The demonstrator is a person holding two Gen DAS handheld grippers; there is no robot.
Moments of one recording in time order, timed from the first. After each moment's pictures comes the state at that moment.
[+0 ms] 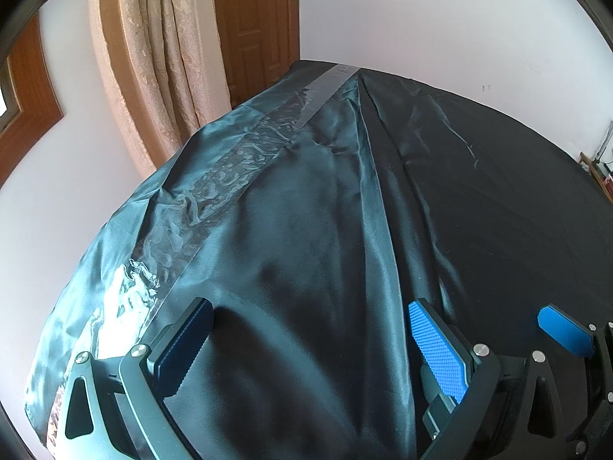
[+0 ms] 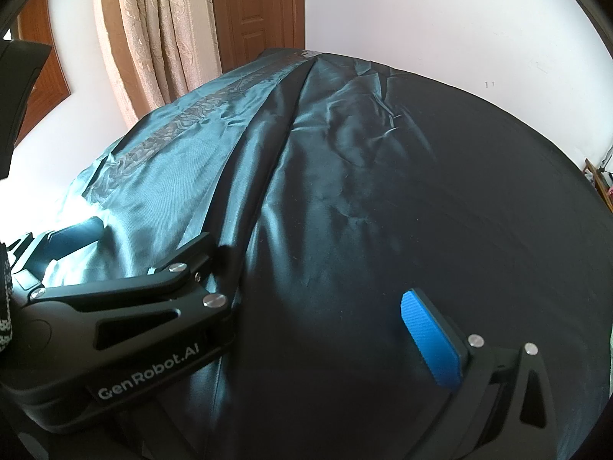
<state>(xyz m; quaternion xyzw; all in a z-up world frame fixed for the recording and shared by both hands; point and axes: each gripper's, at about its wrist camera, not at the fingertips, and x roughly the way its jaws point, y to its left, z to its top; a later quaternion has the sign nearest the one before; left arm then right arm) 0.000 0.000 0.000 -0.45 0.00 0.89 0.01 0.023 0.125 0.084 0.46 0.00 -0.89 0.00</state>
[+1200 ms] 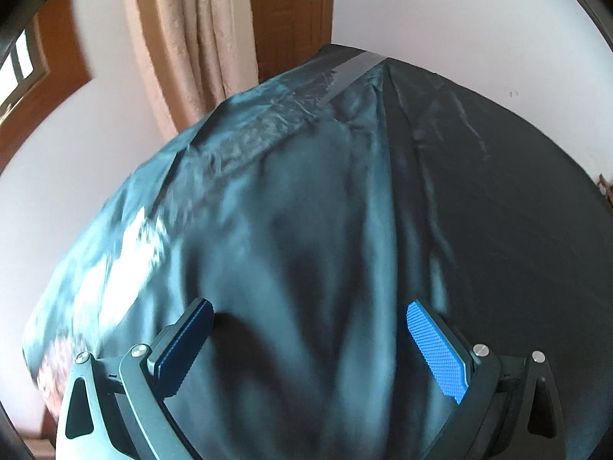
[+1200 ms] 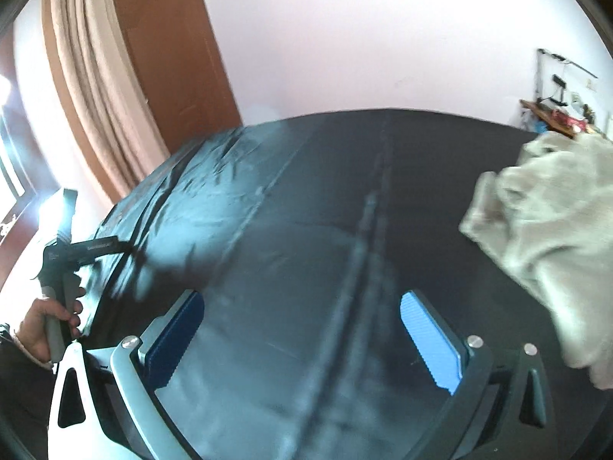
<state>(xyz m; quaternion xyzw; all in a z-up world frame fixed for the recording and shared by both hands) 0.027 0.010 0.009 -0.48 -0.04 0.87 -0.04 0.241 0.341 0.137 0.34 -0.13 -0.93 -0.07</state>
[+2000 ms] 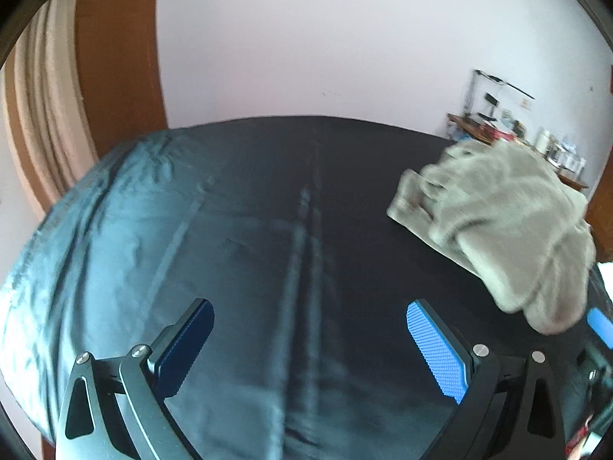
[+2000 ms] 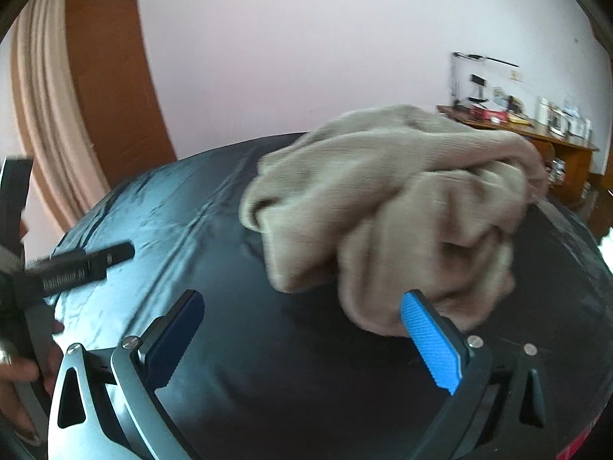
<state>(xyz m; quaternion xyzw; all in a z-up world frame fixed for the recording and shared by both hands) 0.241 0.299 0.059 -0.38 0.06 0.90 0.21 0.422 0.464 0.140 0.29 -0.14 -0.93 -0.19</state>
